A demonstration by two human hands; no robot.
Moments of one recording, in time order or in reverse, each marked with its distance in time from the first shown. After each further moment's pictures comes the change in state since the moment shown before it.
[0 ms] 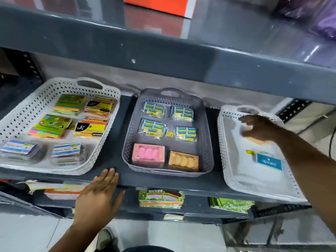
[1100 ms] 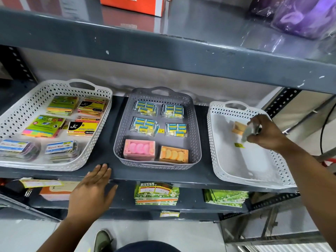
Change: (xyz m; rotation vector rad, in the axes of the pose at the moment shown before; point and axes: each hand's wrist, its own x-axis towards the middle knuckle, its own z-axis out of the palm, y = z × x) left_hand 0.001 0.007 -0.006 0.010 -0.091 -0.089; right_hand -0.058 0.049 0.017 0.429 0.310 -0.003
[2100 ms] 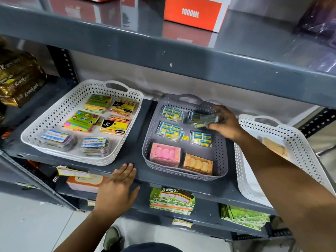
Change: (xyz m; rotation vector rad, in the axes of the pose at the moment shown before) left_hand -0.001 -0.002 -0.005 -0.001 0.015 0.067; right_hand 0.065 -0.142 0.135 0.175 -0.187 -0.173
